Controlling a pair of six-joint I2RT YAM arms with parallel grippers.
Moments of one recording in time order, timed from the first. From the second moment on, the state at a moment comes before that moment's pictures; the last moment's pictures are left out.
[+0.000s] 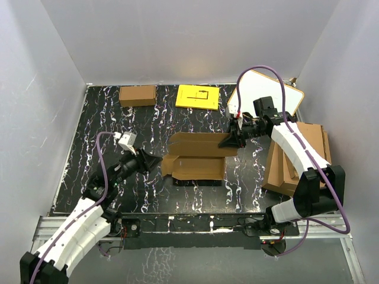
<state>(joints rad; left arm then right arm) -0.43 0.57 0.39 -0.02 0.31 -0.46 0.17 1.43 1.18 -0.85 -1.20 -0.96</state>
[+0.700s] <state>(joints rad) -0.44 1.05 0.34 0.32 0.36 -0.69 0.16 1.43 1.16 -0.81 -1.23 -0.95</state>
